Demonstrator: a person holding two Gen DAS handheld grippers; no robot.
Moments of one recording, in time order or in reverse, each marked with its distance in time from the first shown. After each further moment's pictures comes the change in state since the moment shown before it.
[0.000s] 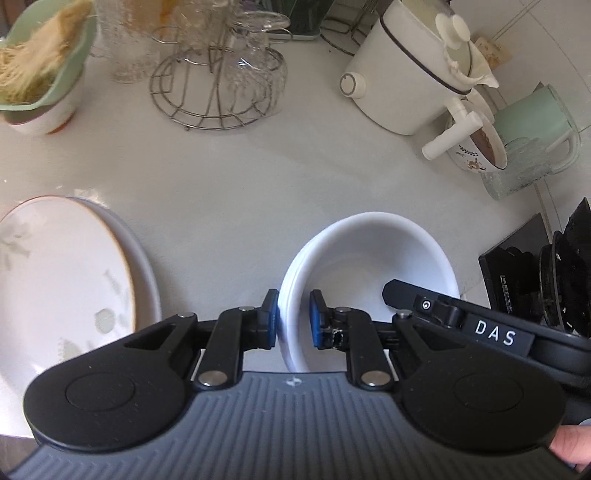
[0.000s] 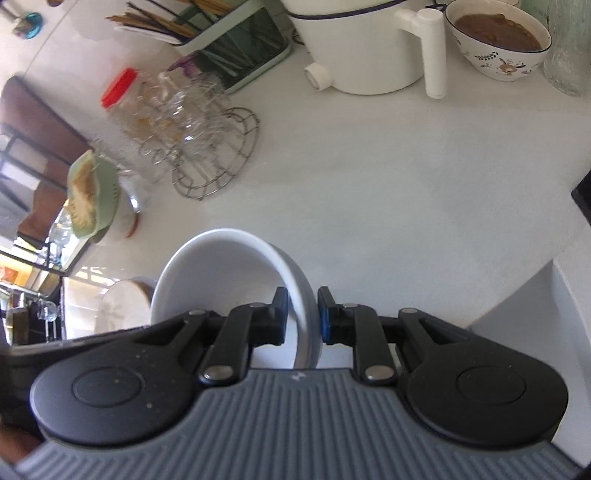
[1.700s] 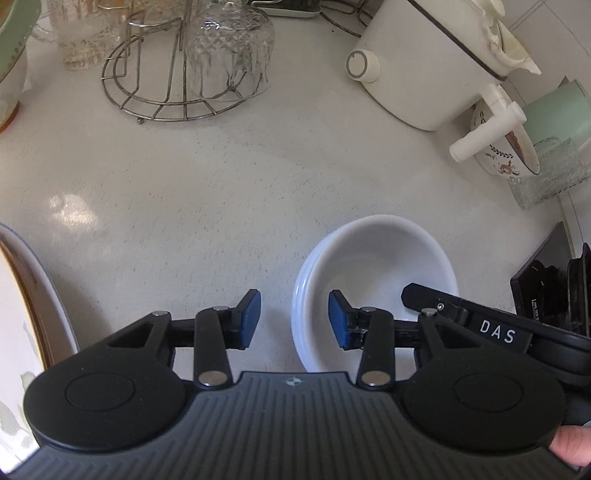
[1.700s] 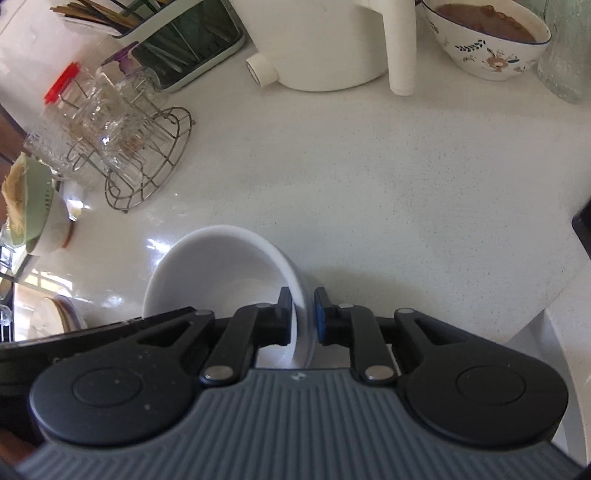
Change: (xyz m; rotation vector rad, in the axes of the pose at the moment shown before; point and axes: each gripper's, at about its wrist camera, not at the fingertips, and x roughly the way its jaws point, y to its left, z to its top) left arm 0.096 -0.013 0.025 0.002 -0.003 0.010; right arm 0.060 -0.045 0.026 -0.029 -0.020 -0.101
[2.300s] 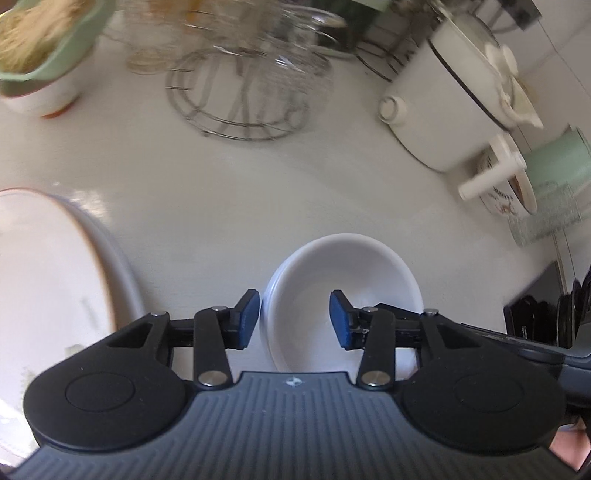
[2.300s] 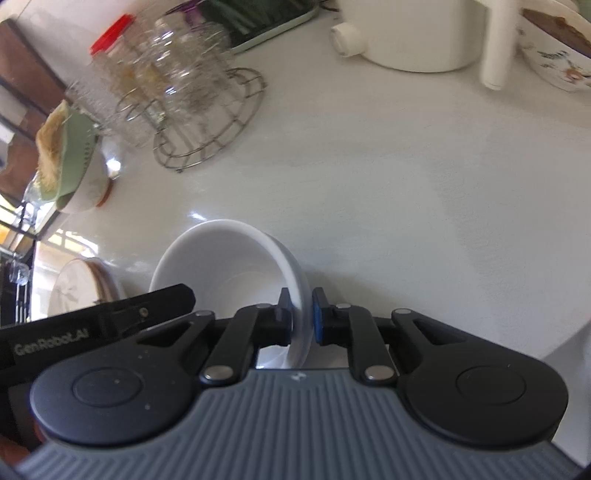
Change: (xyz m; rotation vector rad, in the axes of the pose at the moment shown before) left arm -0.041 0.033 -0.015 -0.091 -0.090 -0.014; right arm 0.010 0.044 -0.007 -0.099 0.067 0.073
